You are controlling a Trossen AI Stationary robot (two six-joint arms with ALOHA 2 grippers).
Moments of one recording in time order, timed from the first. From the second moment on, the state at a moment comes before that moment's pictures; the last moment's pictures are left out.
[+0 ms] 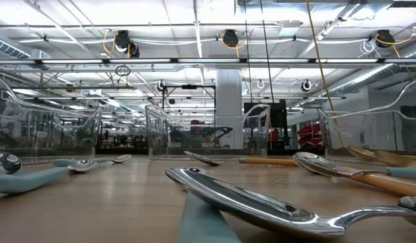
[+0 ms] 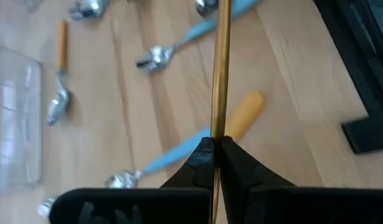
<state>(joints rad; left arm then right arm) -0.95 1.95 1.47 -0.87 -0.63 -0.51 0.86 1.81 1.38 -0.28 0.74 0.38</state>
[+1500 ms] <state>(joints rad) -0.79 1.95 1.60 -0.71 -0.64 -0.45 0.83 1.93 1.38 -0.14 0.91 0.08</state>
